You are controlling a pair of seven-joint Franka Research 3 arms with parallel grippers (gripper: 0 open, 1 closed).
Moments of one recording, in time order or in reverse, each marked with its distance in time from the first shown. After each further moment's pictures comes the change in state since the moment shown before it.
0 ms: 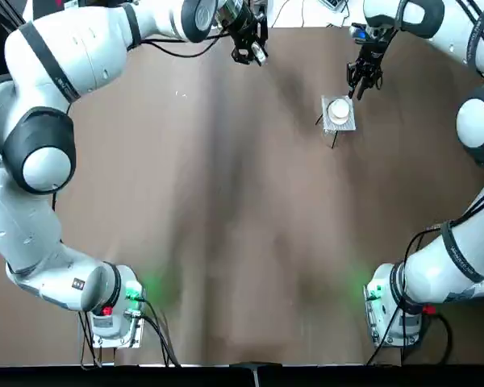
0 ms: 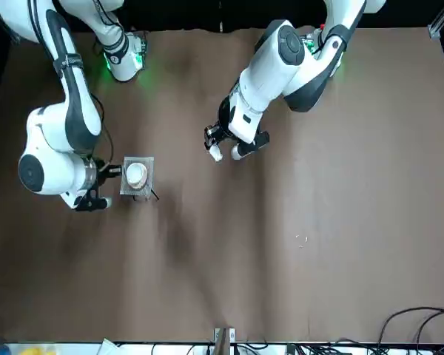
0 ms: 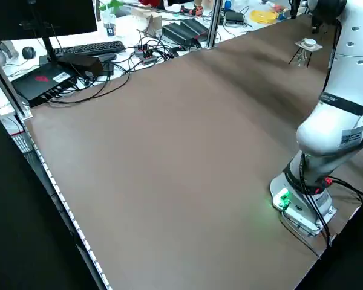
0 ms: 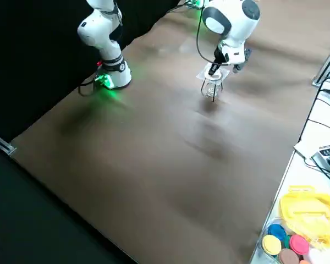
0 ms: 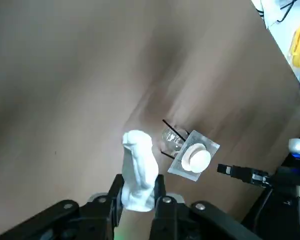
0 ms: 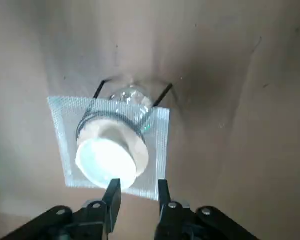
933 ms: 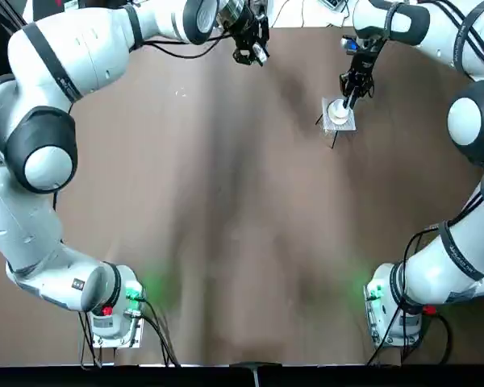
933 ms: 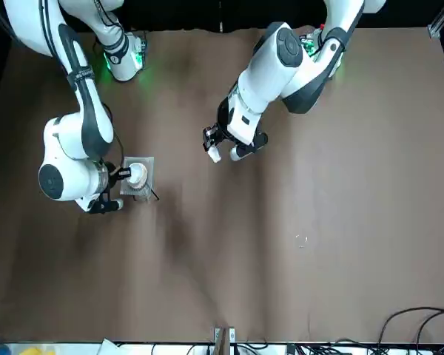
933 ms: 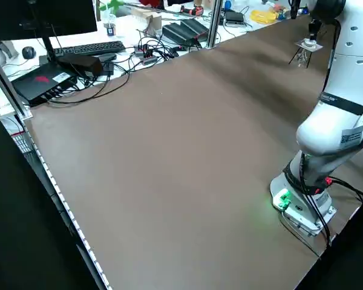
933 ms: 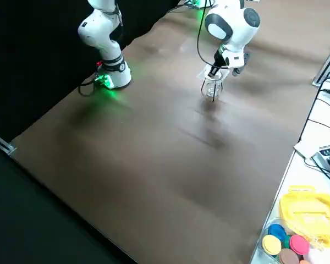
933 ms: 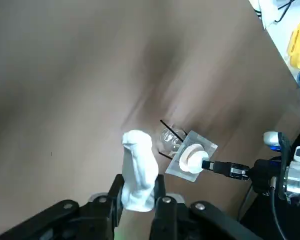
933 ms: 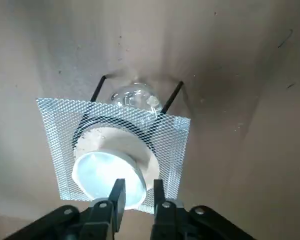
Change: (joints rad) left arm -0.005 0.009 0.000 0.000 0.000 0.019 0.000; right arm 0.032 0.045 0.000 -0.010 0.000 0.016 0.000
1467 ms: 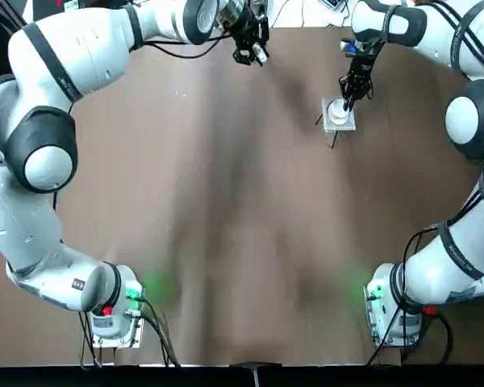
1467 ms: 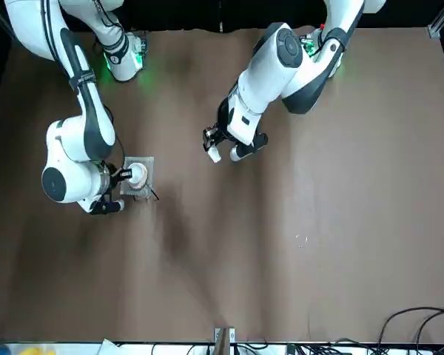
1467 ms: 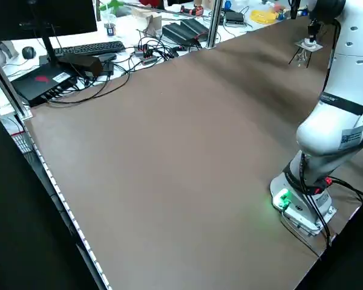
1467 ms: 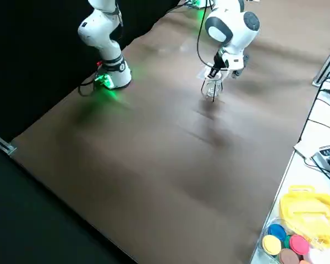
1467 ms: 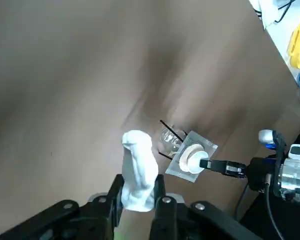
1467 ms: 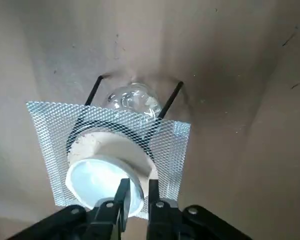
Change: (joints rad) left arm 0.000 0.001 0.000 0.000 0.000 0.001 0.000; right arm 0.000 0.018 0.000 0.000 0.000 0.007 0.000
